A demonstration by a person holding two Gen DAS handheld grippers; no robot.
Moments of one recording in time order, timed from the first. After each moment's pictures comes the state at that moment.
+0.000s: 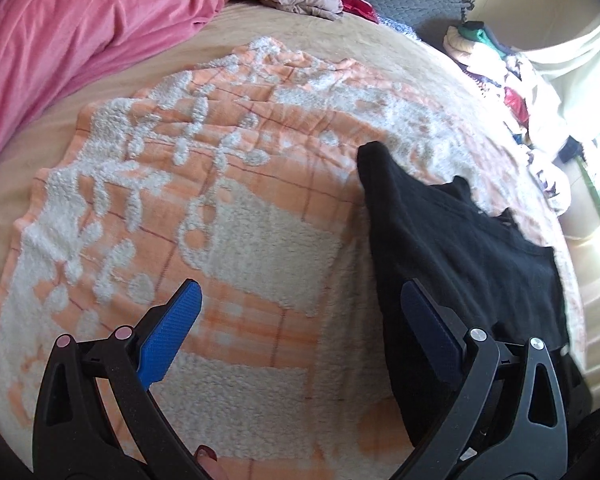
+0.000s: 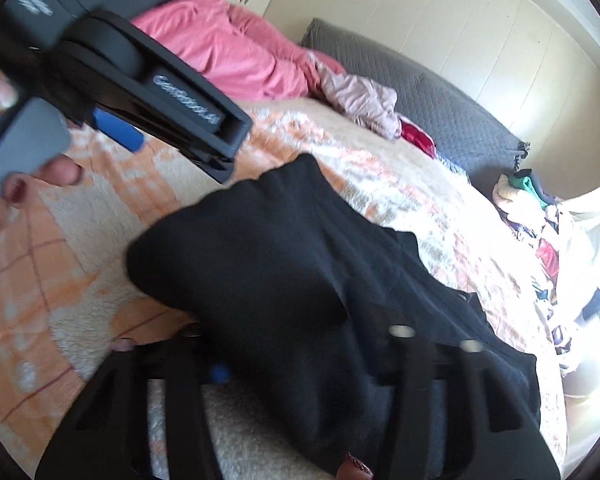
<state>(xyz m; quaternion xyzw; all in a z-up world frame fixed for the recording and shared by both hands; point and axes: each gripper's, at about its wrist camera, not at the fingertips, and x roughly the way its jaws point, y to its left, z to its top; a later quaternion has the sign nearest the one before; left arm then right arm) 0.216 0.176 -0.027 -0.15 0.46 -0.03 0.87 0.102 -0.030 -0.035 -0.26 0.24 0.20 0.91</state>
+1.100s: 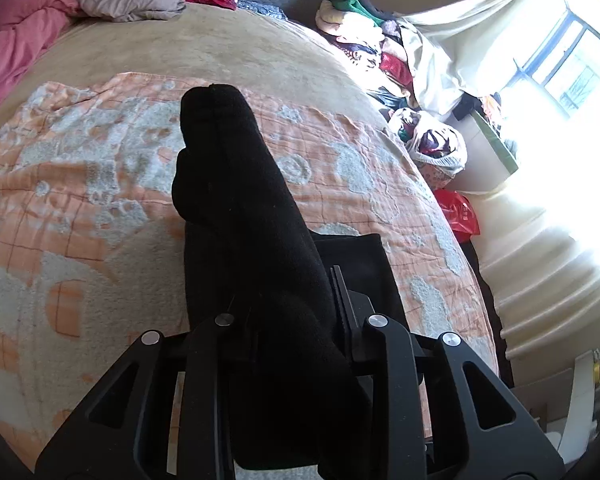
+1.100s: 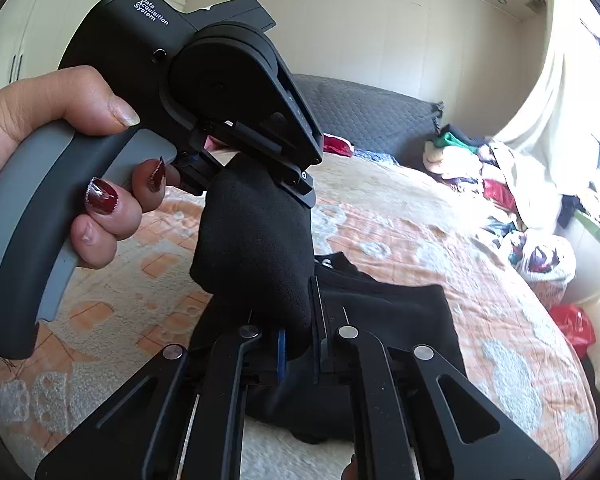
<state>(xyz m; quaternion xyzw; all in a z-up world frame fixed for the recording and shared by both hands) 0.249 -0.066 0.044 -0.13 0.45 -0.21 0.85 0.062 -0.214 0.027 -0.08 0.21 0.10 0.97</state>
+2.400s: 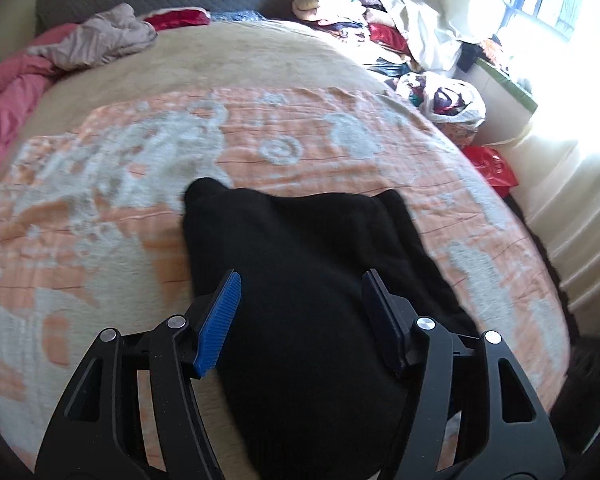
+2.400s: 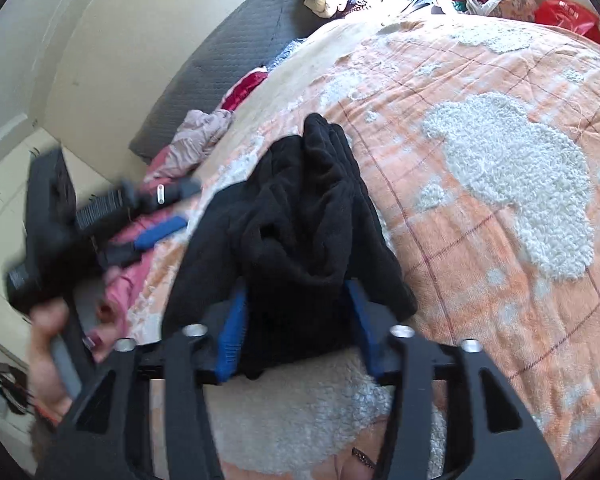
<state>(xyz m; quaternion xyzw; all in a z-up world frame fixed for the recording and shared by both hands) 0.234 -0.118 0.010 0.01 0.43 -0.18 0.88 0.069 -0.377 -0.025 0.37 0.35 0.12 0.85</state>
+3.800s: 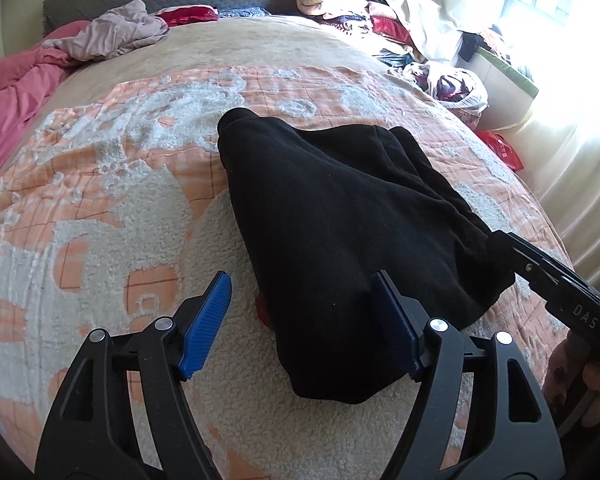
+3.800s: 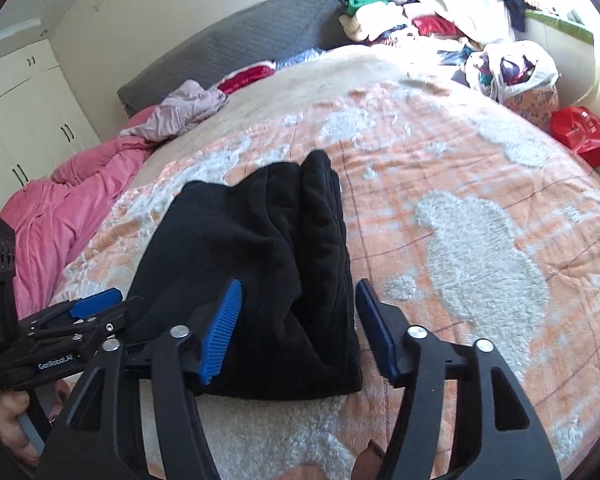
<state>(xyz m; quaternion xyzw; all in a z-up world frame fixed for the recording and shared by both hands) 0.171 -0.097 -0.018 0.01 0.43 -0.18 0.88 0.086 -0.366 0.009 0.17 0.34 0.06 0.92</state>
